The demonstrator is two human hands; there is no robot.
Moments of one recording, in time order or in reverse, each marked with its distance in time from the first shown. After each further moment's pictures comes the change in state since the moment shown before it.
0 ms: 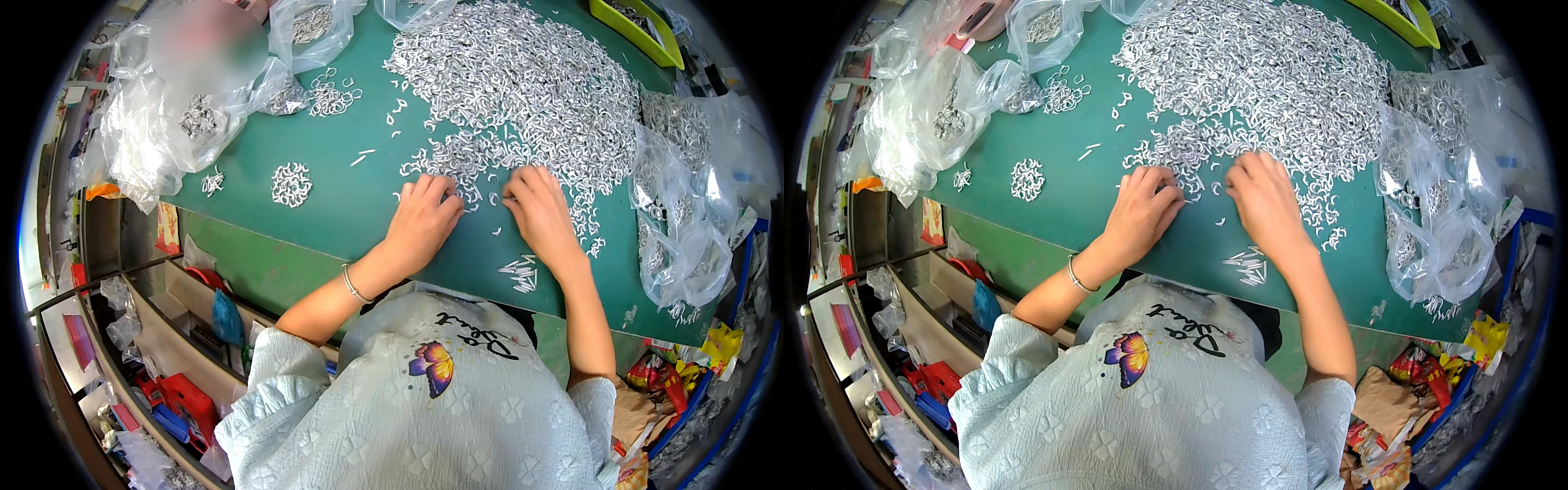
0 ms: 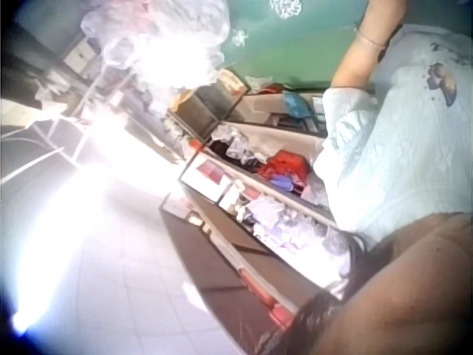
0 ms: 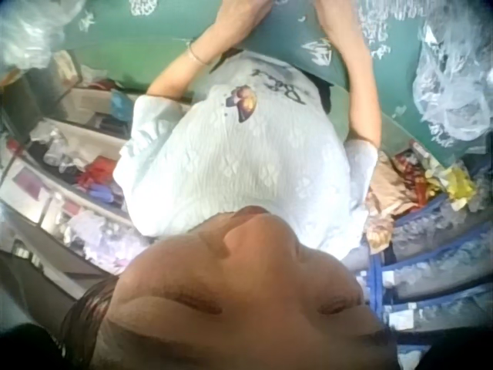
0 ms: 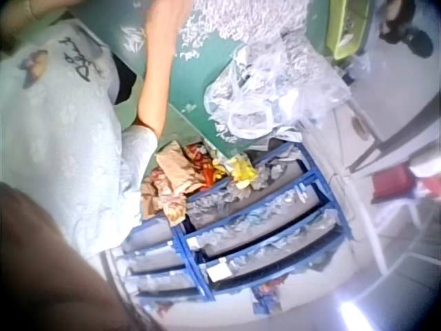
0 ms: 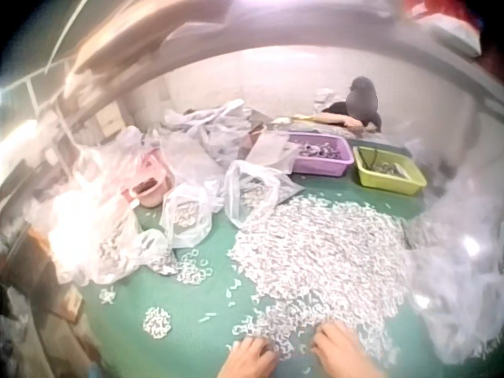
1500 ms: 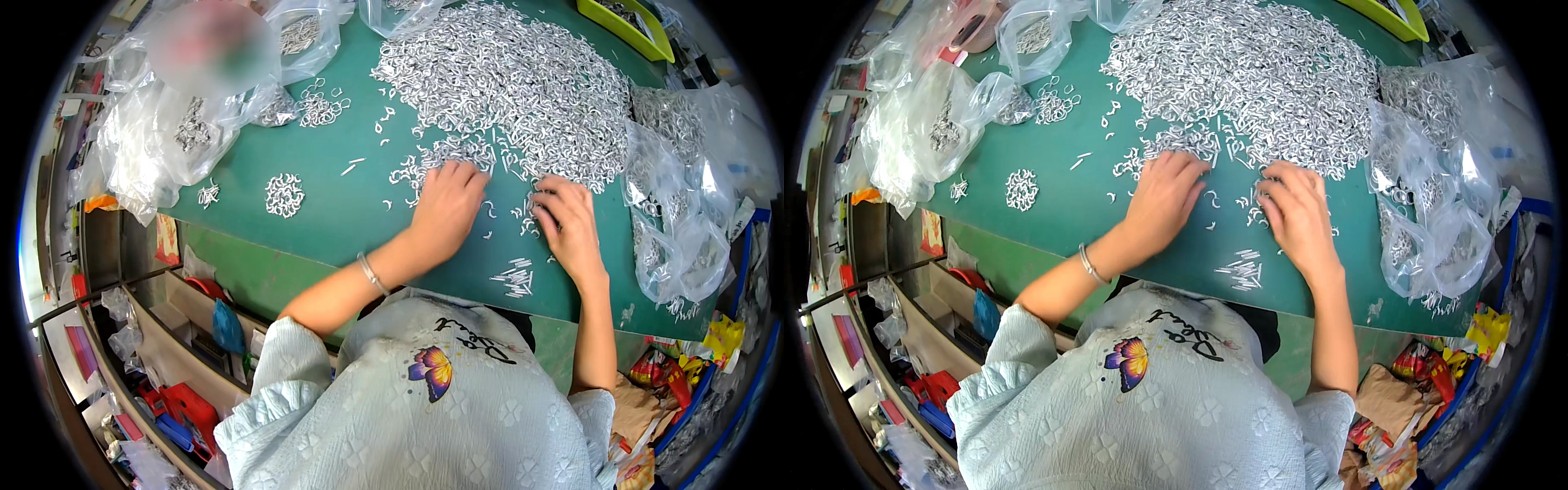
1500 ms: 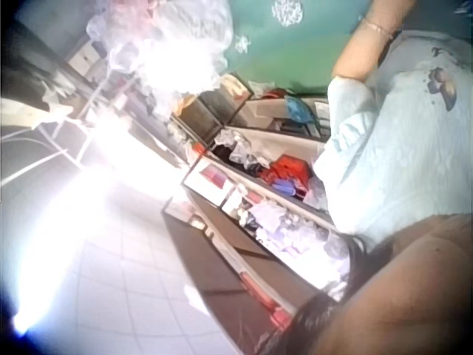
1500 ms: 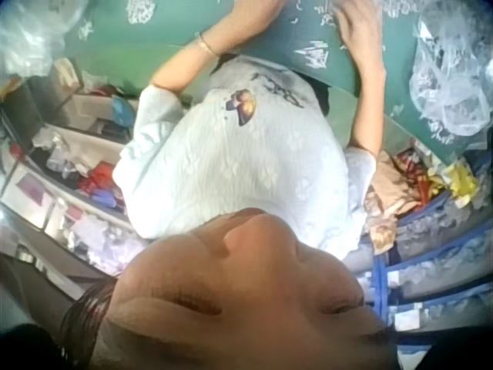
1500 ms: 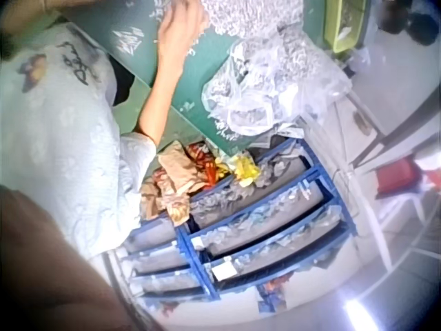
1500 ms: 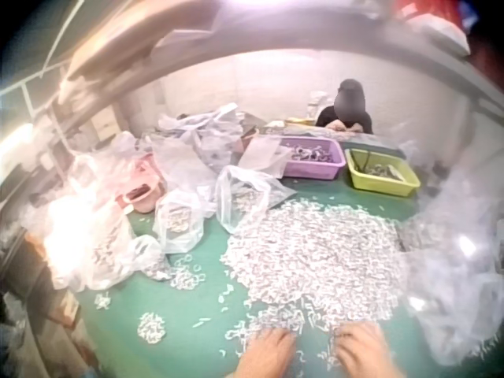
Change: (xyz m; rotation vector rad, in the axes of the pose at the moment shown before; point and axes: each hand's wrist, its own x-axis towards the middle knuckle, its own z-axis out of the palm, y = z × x) left_hand 0.043 0.017 0.021 0.019 -0.056 -0.024; right_hand -0.035 0.024 -0.031 -0.039 0.046 0.075
